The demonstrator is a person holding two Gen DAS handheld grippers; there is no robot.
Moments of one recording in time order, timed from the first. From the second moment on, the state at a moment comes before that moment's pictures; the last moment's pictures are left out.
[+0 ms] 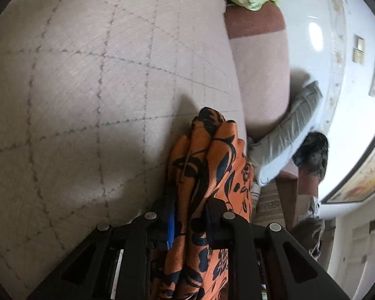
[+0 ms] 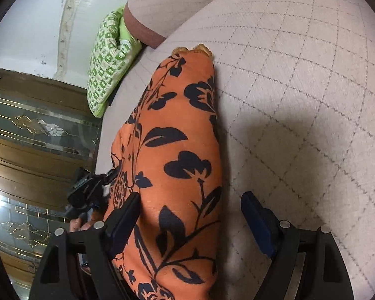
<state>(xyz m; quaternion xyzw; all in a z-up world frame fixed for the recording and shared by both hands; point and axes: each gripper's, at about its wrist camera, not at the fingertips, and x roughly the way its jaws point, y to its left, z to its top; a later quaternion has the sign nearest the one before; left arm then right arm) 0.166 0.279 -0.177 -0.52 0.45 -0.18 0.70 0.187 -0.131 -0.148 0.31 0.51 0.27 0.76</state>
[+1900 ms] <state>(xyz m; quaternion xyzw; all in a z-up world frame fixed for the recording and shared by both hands) 0.036 0.178 -0.100 -0.20 0.46 -0.08 0.86 0.098 -0.161 -0.162 0.39 0.51 0.28 0.71</state>
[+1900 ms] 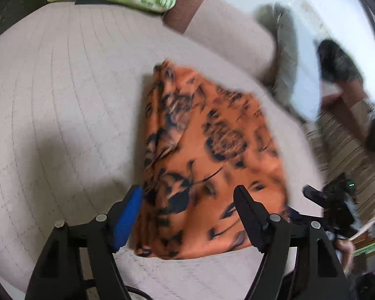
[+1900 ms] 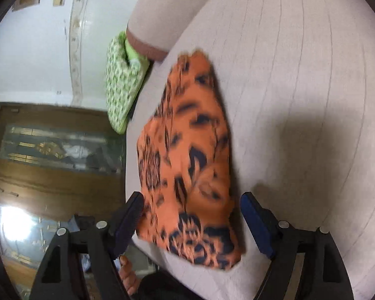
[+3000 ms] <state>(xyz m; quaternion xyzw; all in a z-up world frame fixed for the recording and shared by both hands) 0.098 0.181 -0.116 -0.19 0.50 -0.05 0.85 0.168 -0.139 -0.139 0.31 0.50 0.25 0.77</state>
